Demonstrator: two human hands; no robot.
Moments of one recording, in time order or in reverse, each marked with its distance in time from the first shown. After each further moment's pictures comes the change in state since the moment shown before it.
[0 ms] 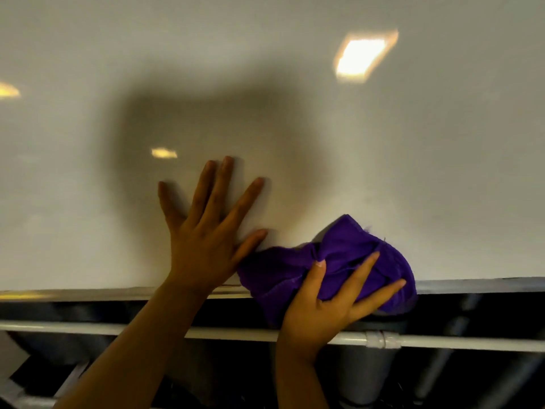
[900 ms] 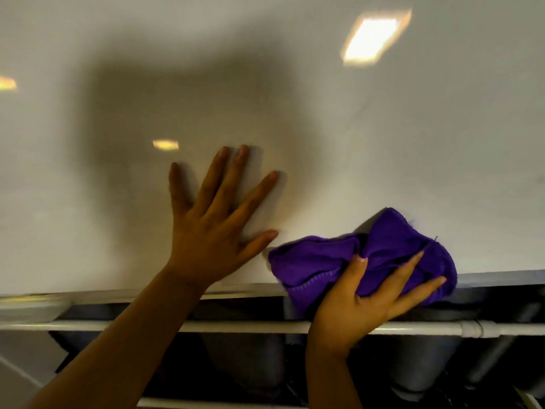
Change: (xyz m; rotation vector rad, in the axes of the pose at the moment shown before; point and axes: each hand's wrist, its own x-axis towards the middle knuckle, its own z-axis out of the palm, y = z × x) left_hand -0.047 -0.162 0.014 -0.019 0.054 0.148; right_hand -0.114 -0.028 0.063 0.089 0.045 0.044
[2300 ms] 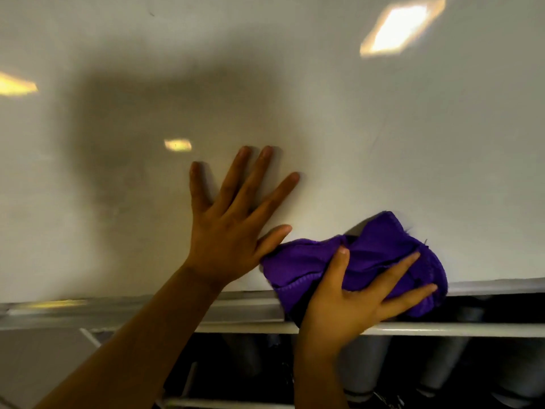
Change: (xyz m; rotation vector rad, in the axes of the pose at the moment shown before) left_hand -0.112 -0.245 0.015 0.001 -0.004 0.065; right_hand -0.269 -0.063 0.131 -0.094 -0.021 0.108
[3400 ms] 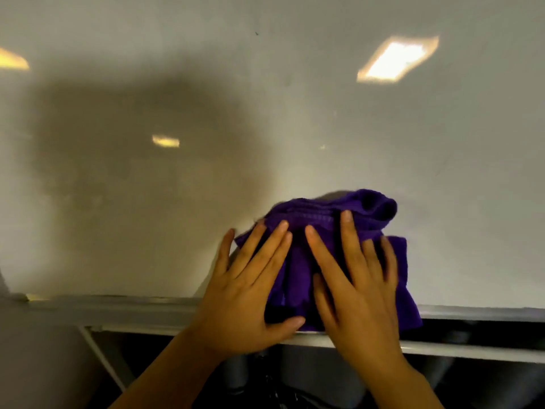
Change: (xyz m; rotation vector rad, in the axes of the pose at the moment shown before) left_hand -0.074 -0.001 -0.027 -0.438 -0.224 -0.084; right_hand 0.016 -0.034 -0.019 -0.565 -0.728 -1.154
